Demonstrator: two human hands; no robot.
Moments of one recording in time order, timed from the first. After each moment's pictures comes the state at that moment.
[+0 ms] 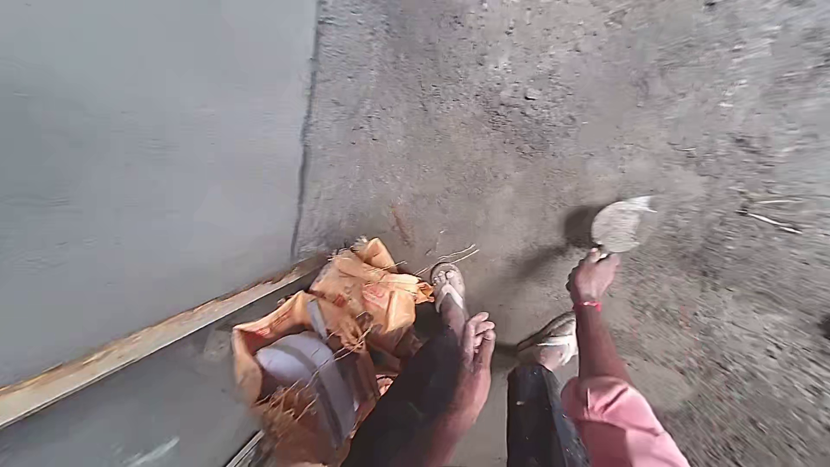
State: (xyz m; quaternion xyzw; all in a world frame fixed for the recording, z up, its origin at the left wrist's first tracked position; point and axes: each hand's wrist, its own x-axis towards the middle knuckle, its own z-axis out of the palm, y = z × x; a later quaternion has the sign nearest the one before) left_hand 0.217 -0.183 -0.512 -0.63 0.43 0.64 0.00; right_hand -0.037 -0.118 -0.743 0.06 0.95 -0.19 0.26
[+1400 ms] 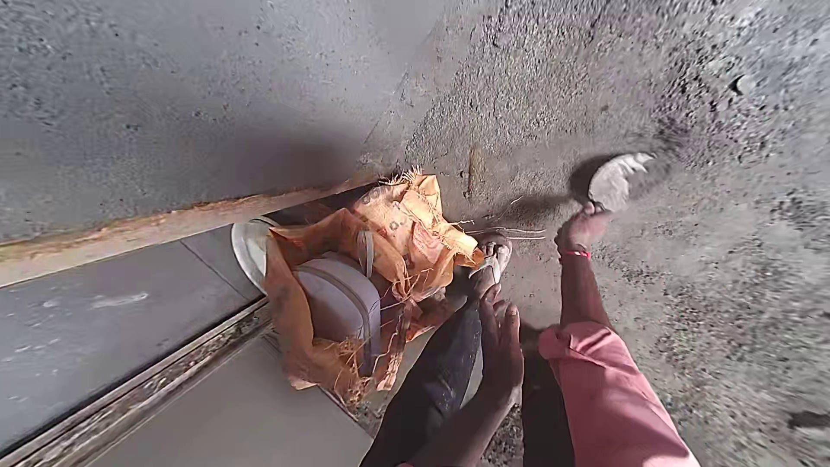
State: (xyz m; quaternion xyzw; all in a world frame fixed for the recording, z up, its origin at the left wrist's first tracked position) left_hand 0.246 -0.237 -0.508 -0.76 0.23 0.57 -0.21; right_hand 0.093 -0.338 -0.745 -0.09 0.92 -0.16 0.34
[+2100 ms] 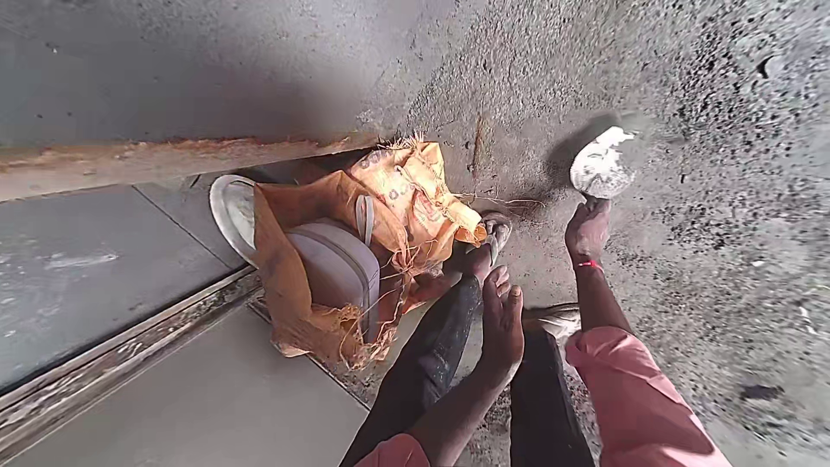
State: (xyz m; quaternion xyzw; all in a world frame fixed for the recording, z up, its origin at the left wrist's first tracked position) left_hand 0.251 -0.224 -0.501 -0.74 0.22 0.59 -0.22; right_hand 0.080 -0.270 -0.725 -0.30 0.88 -0.02 0.36
